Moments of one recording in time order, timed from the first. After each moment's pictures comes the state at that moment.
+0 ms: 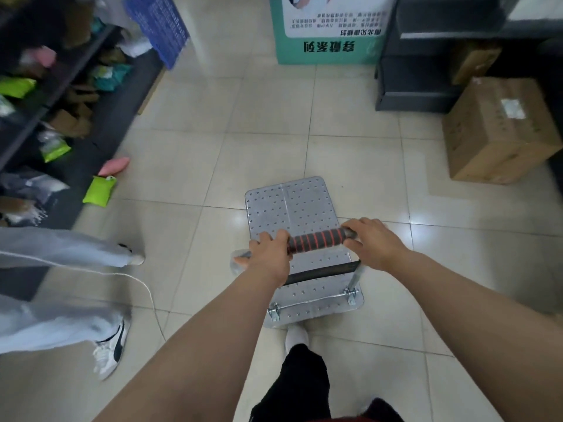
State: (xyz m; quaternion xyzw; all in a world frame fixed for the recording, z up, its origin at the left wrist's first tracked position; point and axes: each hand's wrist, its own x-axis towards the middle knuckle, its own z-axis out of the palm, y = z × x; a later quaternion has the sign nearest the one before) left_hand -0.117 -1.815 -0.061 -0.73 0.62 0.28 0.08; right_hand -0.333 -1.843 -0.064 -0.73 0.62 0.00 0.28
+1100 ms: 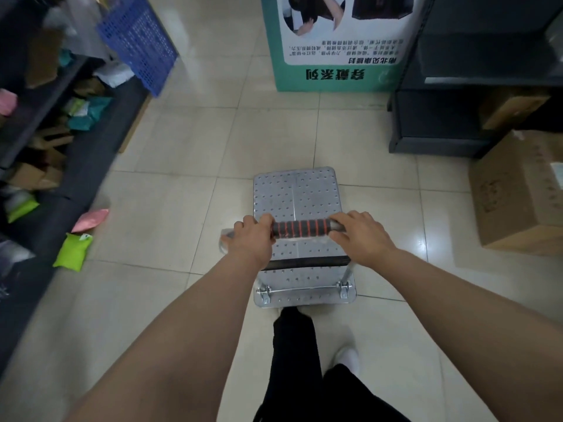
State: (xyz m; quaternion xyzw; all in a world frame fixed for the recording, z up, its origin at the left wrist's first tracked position) left_hand -0.100 -2.274 -0.064 -0.73 0.65 0.20 0.12; right_hand -0.321 -2.281 -0.076 -0.74 0.62 -0.02 0.26
